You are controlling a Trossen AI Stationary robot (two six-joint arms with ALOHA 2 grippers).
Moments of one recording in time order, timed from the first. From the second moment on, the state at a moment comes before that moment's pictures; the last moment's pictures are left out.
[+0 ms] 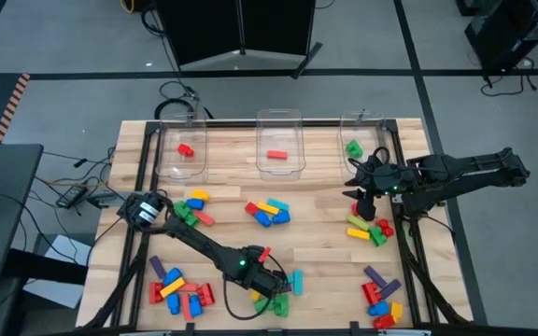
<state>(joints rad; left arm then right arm) -0.51 2.18 1.62 -0.73 -0.07 -1.81 0.13 0.80 0.83 -0.84 0.26 0.42</state>
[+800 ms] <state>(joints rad) -0.47 2.07 1.61 -0.85 -0.12 -1.69 0.13 0.80 0.83 -0.83 0.26 0.42</state>
